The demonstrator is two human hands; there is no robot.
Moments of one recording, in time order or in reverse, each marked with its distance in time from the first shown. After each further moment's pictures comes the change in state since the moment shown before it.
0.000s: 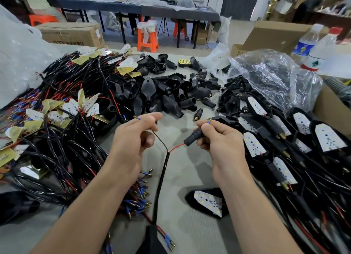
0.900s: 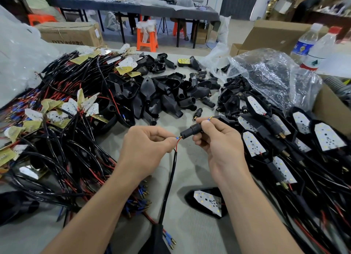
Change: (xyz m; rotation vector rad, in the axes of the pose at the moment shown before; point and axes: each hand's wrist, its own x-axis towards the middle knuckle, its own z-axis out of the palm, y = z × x) left_hand -0.013 -0.009 0.008 0.608 -0.088 0.175; right_hand -0.002 -0.004 0.004 0.149 -0.054 0.022
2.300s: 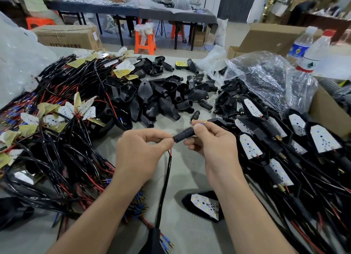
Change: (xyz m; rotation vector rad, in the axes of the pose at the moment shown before) left_hand 0.000 -0.001 0.003 0.092 0.125 0.044; right_hand -0.007 -0.002 0.002 -0.064 -0.016 0.017
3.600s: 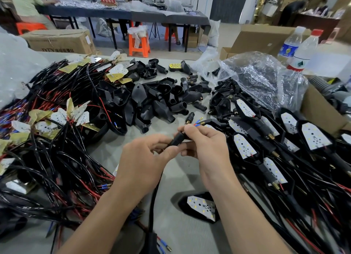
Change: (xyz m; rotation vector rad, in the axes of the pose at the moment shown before) left_hand -0.013 0.015 0.003 0.105 -0.146 0.125; right_hand 0.000 0.001 0.001 -0.028 -0.092 0.012
